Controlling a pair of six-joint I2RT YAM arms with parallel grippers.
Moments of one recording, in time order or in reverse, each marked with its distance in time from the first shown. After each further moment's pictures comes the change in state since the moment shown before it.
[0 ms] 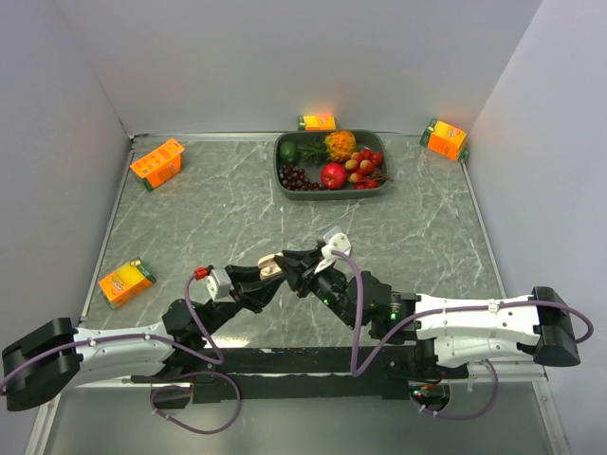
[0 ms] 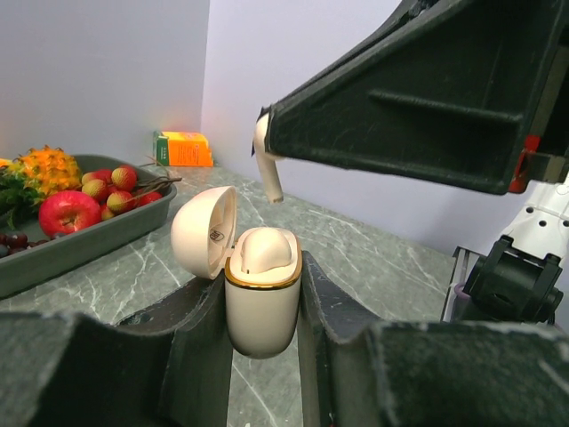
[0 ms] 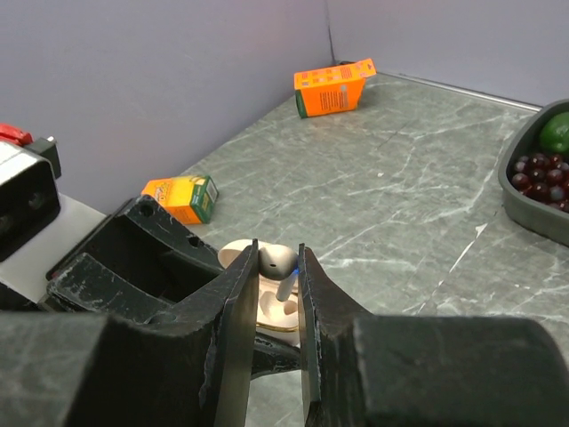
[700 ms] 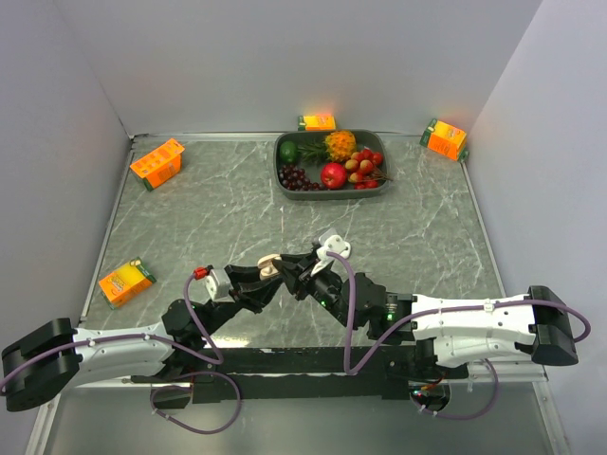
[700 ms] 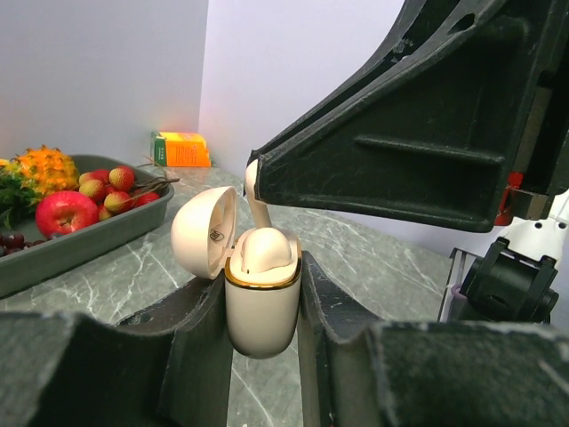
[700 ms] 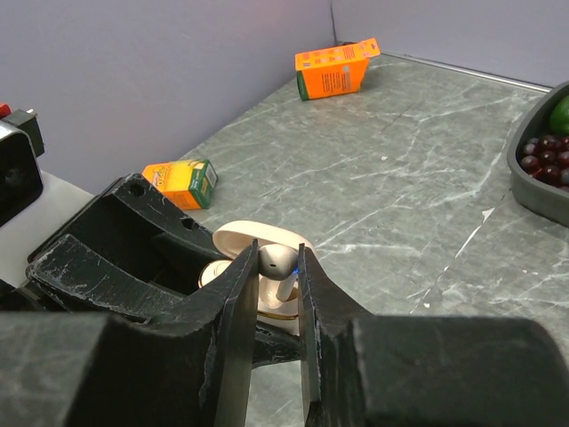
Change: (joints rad) left arm 0.000 -0.006 0.000 -0.002 0.000 -0.006; right arm 0.002 0.021 -0.011 -0.016 -0.008 0.031
